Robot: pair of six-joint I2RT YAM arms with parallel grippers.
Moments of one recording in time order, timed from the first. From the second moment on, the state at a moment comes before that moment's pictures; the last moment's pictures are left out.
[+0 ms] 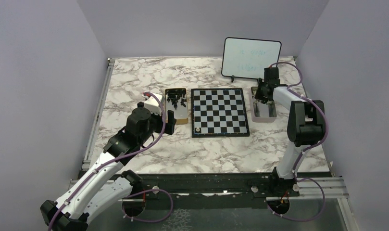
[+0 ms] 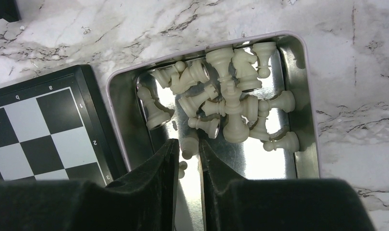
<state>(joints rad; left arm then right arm) -0.61 0.74 0.74 -0.40 -0.17 -0.19 0.03 1.88 1.24 -0.23 0.08 0.26</state>
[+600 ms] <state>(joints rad) -0.61 0.73 0.74 -0.39 -0.16 -0.19 0.03 1.91 1.27 -0.29 0.08 0.25</state>
